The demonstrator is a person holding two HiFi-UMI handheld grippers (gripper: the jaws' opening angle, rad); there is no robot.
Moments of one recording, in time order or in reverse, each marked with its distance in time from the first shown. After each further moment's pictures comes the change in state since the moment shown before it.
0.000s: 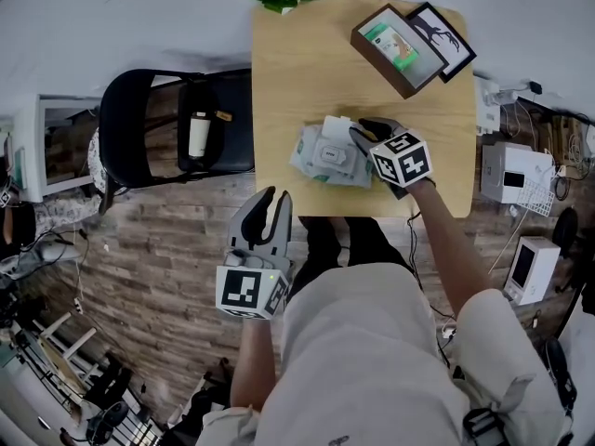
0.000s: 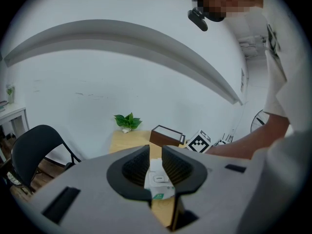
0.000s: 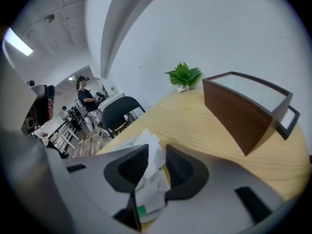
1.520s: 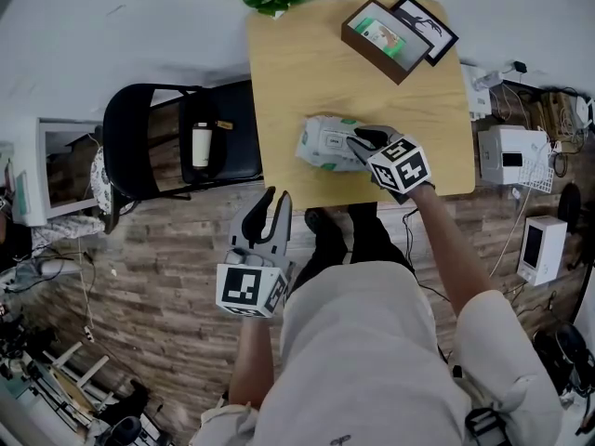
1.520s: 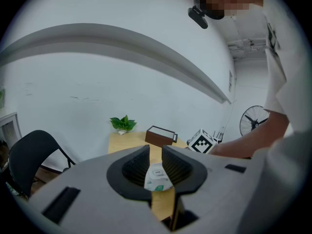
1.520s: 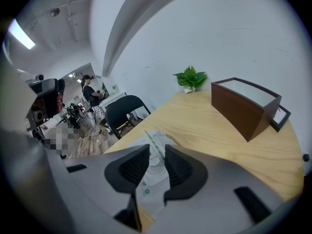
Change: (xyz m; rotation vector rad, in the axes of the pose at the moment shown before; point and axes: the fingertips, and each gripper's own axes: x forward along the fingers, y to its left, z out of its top) left arm -0.044 0.006 -0.007 0.063 -0.019 -0.101; right arm -0.024 0.059 -0.020 -0.026 -0.013 -0.035
